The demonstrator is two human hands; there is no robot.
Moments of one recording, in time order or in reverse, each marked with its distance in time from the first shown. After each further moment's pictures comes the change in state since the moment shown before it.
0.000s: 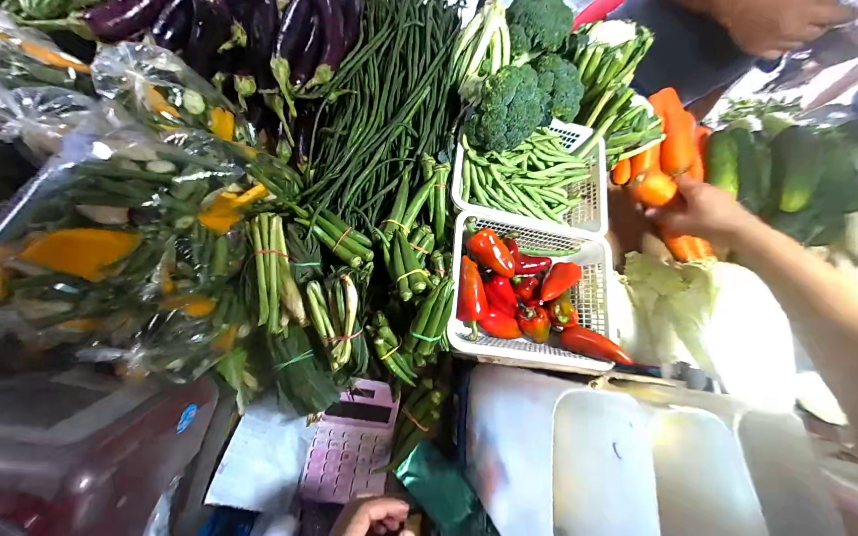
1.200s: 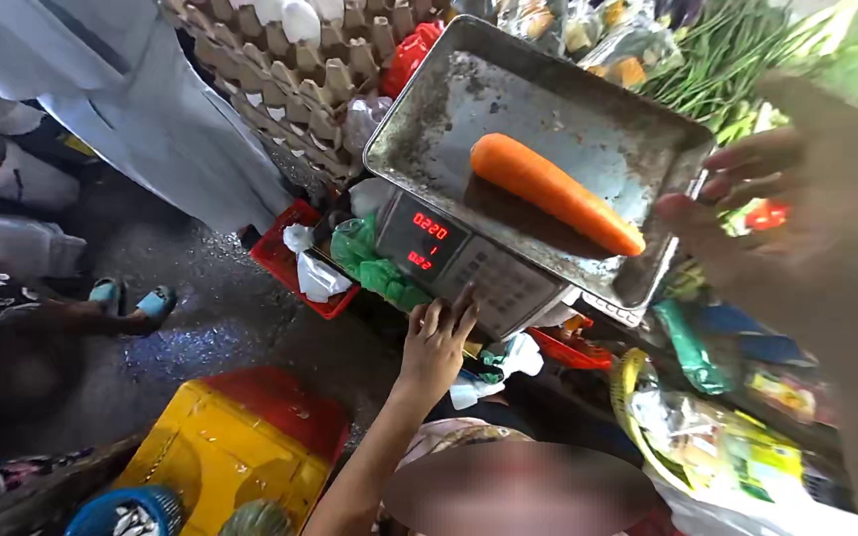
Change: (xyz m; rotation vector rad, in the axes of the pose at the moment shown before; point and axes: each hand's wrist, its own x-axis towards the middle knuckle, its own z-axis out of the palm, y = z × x) left_hand -0.207 -0.064 -0.289 1.254 0.475 0.423; right_hand -0.481 -0.659 0.023 0.278 0.360 -0.768
